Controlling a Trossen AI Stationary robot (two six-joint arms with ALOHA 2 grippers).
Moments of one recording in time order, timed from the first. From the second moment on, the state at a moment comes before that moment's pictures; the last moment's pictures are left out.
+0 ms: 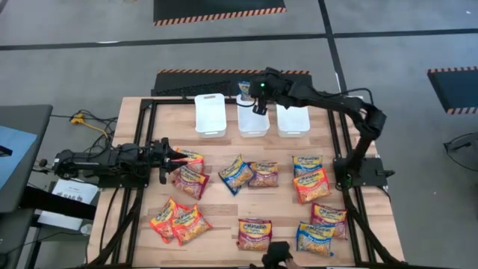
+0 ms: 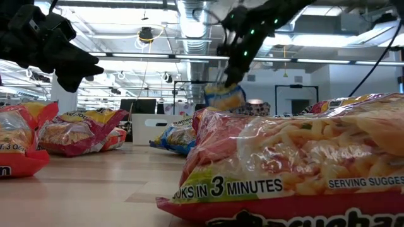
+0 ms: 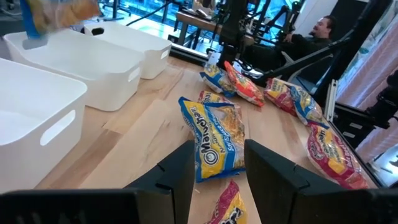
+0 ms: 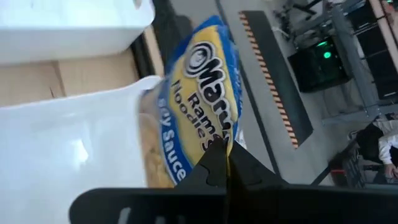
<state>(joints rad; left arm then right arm) -0.04 0.03 0.06 -0.10 -0.17 -0.31 -0.51 1.79 1.46 -0.39 0.38 -0.53</state>
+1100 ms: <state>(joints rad) -0.04 0.03 0.06 -0.10 -0.20 -0.28 -0.60 1.89 1.46 -0.30 0.21 -0.40</state>
